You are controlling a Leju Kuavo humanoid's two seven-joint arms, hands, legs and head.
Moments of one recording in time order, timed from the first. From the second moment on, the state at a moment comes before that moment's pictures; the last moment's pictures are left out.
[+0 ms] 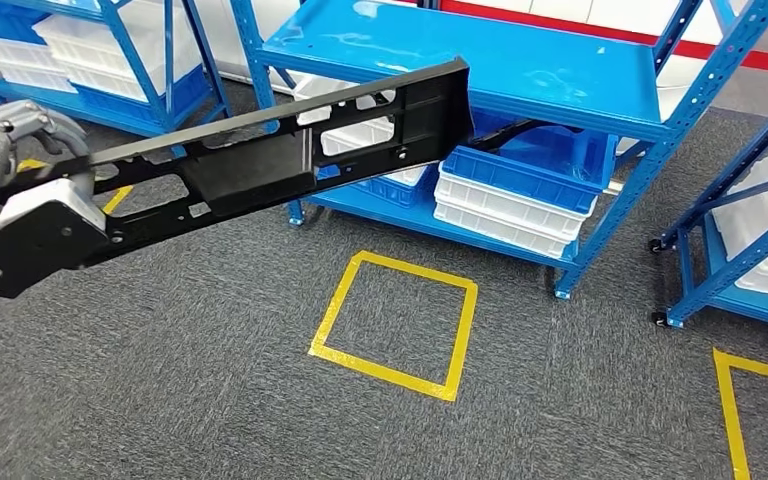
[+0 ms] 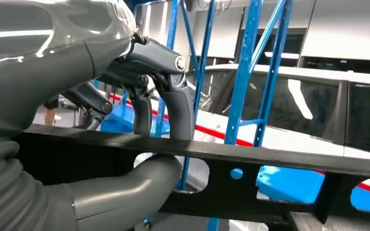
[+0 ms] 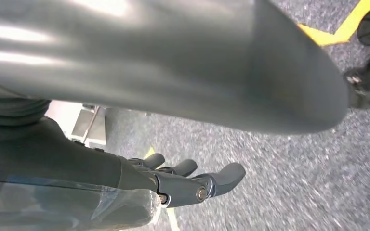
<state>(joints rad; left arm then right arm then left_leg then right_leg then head) -0.98 0.72 -0.81 -1.96 -0.22 0.05 0.54 -0.14 -0.16 0.92 -0.23 -0.90 -0.01 0.54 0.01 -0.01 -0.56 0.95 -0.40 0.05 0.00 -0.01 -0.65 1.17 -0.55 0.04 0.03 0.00</state>
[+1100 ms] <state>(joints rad) -1.00 0.74 -0.81 -1.96 -0.21 0.01 0.60 -0.14 -0.12 0.92 -0.24 -0.91 -0.01 0.54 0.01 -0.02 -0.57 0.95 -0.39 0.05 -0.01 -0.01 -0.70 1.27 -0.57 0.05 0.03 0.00</state>
